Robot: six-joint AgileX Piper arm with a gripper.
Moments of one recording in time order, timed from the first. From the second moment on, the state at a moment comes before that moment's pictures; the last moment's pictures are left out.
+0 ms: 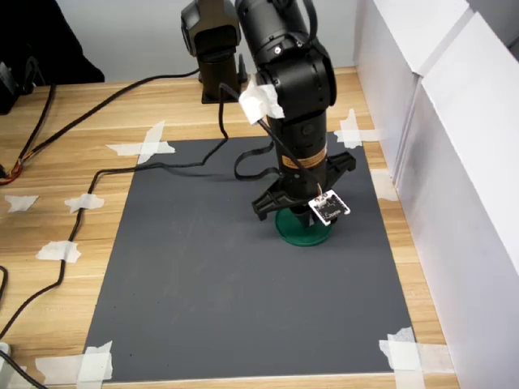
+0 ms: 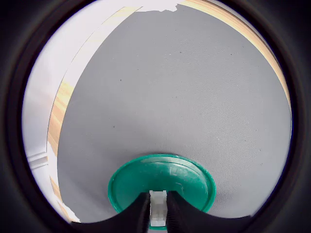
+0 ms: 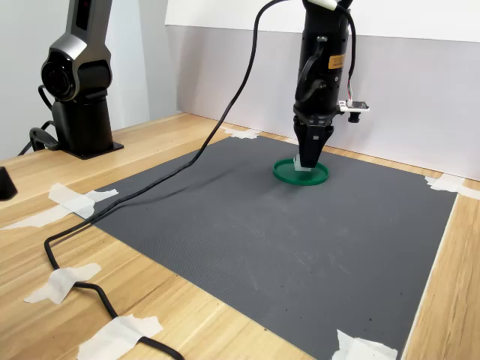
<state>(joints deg) 22.2 111.5 -80.6 5.2 53.5 -11.8</state>
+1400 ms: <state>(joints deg) 2.4 66.8 -42.9 5.4 12.5 -12.4</state>
